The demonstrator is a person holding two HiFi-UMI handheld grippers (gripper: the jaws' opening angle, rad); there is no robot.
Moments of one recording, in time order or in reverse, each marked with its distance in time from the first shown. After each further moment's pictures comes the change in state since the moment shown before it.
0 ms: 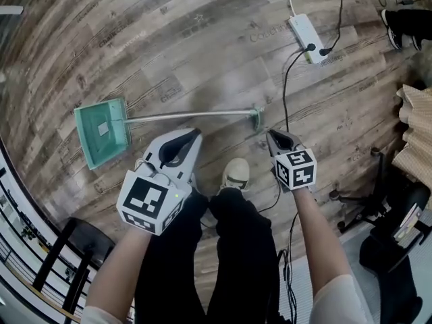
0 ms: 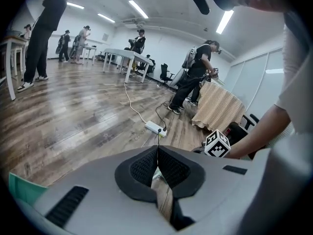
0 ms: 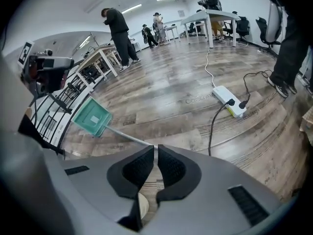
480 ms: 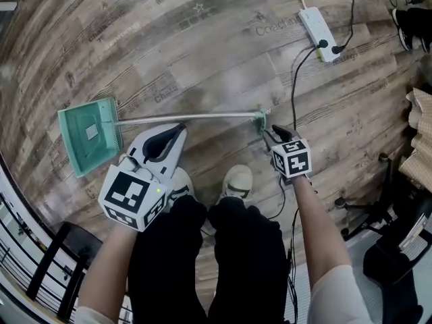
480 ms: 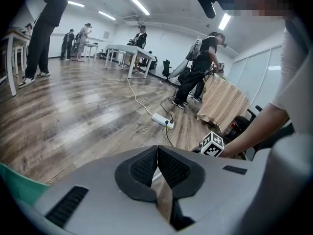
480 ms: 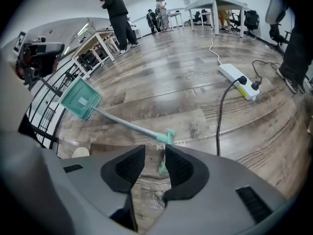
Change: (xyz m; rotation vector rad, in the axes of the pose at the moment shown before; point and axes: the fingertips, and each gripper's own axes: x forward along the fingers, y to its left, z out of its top) left arm 0.036 0.056 -0.061 -0.002 0.030 0.019; right arm 0.100 -0.040 -0.066 -0.040 0.137 -0.008
